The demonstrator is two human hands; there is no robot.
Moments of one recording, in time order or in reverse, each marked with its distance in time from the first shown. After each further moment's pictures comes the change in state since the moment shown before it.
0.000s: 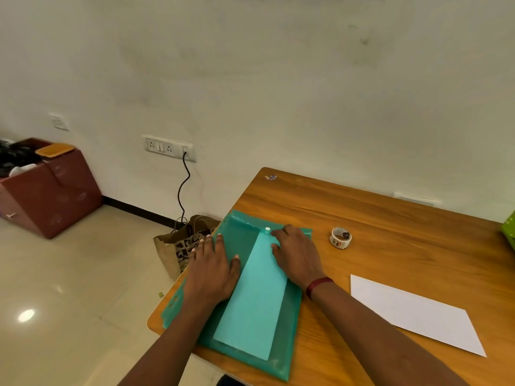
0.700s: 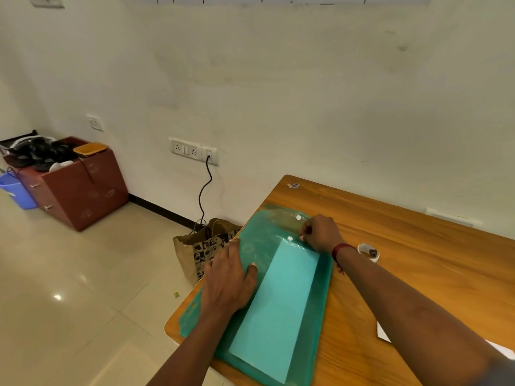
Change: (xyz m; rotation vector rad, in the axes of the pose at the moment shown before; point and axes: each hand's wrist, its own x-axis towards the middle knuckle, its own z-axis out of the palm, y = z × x) left_hand -0.004 0.003 -0.011 -0.165 0.090 -0.067; right_hand 0.089 0.038 -0.004 0.232 -0.231 0.207
